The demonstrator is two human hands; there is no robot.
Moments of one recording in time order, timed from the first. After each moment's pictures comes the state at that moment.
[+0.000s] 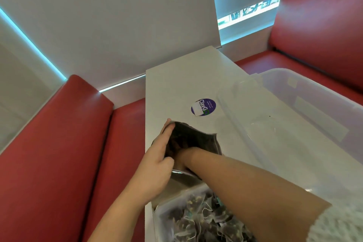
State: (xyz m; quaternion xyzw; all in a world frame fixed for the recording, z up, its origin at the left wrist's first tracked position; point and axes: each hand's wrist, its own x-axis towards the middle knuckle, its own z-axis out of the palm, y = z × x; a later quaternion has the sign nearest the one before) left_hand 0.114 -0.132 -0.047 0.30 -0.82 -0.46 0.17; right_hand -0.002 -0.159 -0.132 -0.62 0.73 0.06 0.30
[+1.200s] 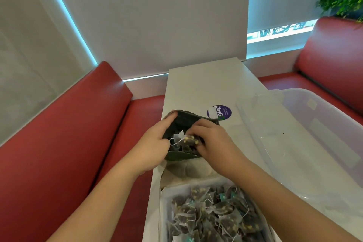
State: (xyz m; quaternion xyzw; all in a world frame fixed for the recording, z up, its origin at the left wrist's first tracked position) left_hand 0.146 -0.140 -0.017 0.35 -0.82 -0.41 0.18; right_hand 0.002 -0.047 -0.047 -0.64 0.65 -0.41 0.05
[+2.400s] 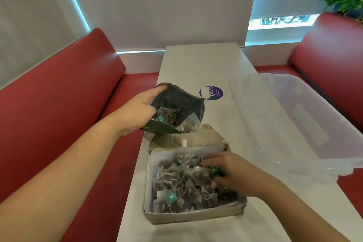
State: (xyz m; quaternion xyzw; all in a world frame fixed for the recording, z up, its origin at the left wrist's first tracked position) left_hand 0.163 -0.135 -0.013 0.38 -0.80 -0.44 0.17; right_hand -0.018 0.047 -0.122 -0.68 0.68 -0.14 0.23
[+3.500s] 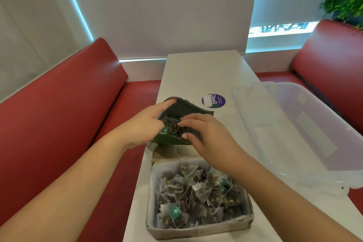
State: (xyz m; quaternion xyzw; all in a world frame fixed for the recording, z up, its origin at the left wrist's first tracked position) left_hand 0.164 -0.136 -0.018 0.34 -0.82 -0.45 0.11; right_hand 0.021 -0.010 -0.047 -0.67 0.66 -0.35 0.07
